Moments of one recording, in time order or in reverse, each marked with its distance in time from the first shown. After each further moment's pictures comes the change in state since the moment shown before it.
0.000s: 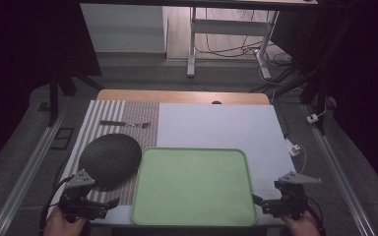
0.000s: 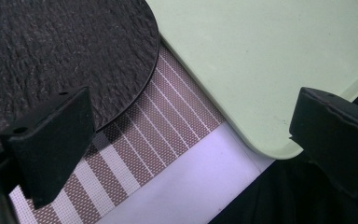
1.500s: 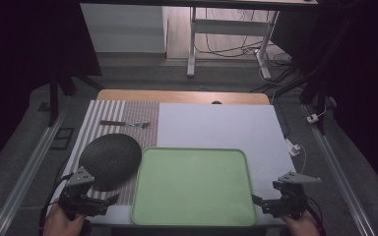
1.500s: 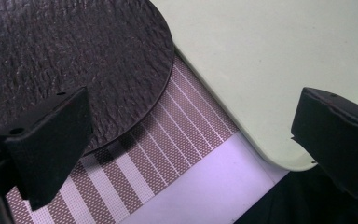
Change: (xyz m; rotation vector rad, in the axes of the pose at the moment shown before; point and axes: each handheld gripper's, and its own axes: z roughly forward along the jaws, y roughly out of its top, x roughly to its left) left arm 0.002 0.005 0.000 -0.026 0.051 0.000; right arm -0.001 0.000 0.001 0.010 0.022 -0.002
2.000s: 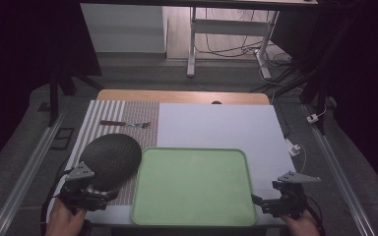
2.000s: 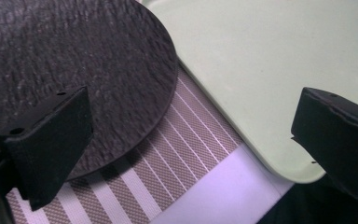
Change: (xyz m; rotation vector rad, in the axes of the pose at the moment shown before) left arm 0.010 0.008 0.004 -0.020 -0.021 0.007; right arm 0.000 0.001 0.001 0.008 0.003 0.000
